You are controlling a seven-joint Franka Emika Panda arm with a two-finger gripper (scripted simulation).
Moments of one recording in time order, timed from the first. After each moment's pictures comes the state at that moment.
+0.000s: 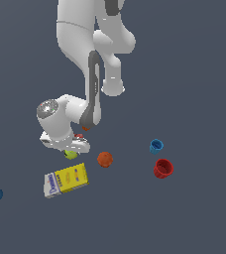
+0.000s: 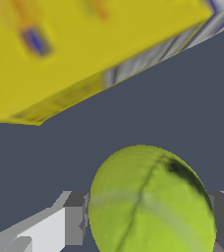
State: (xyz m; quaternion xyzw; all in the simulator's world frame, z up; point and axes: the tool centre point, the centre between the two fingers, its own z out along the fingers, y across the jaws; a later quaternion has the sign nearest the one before) arm 0.005 -0.206 0.042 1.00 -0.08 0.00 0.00
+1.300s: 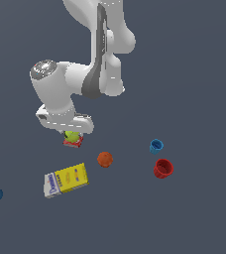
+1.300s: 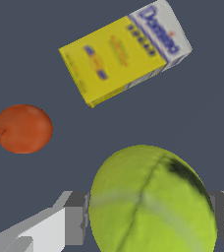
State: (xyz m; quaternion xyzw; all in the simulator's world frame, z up) arm -0.021 -0.178 0.156 1.00 -0.08 0.00 0.00
